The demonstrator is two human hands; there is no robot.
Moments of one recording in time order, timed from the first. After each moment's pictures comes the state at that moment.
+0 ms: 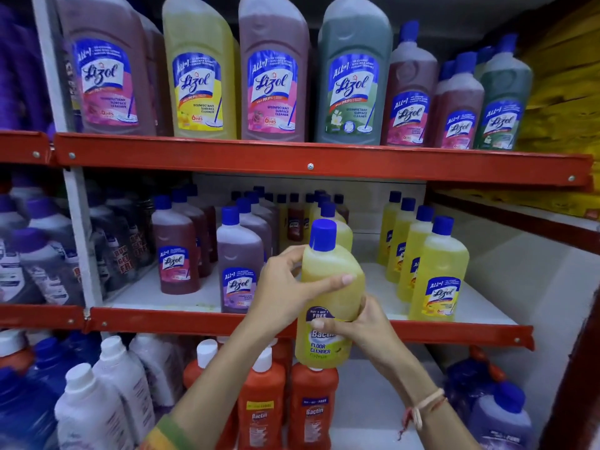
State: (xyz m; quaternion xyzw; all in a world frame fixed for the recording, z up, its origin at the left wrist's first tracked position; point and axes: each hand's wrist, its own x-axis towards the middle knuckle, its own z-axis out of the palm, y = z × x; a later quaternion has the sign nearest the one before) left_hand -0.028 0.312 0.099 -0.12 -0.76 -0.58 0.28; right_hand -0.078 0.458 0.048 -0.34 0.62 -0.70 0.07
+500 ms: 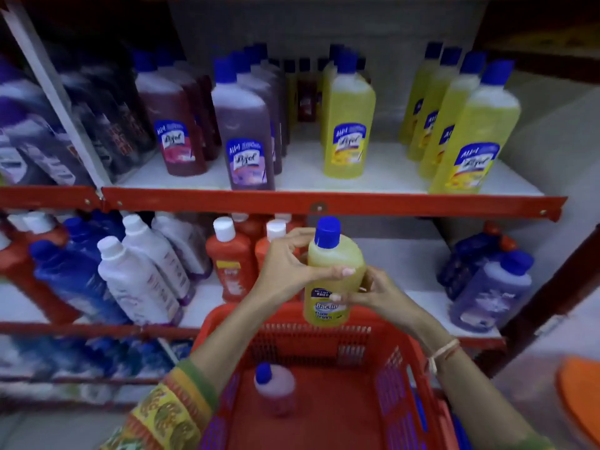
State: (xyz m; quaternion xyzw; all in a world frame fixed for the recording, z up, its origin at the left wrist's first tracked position) left_hand 0.010 0.313 -0.040 -0.05 -0.77 -0.61 0.18; right_hand -0.043 0.486 -0.083 -0.25 0.72 -0.61 0.22
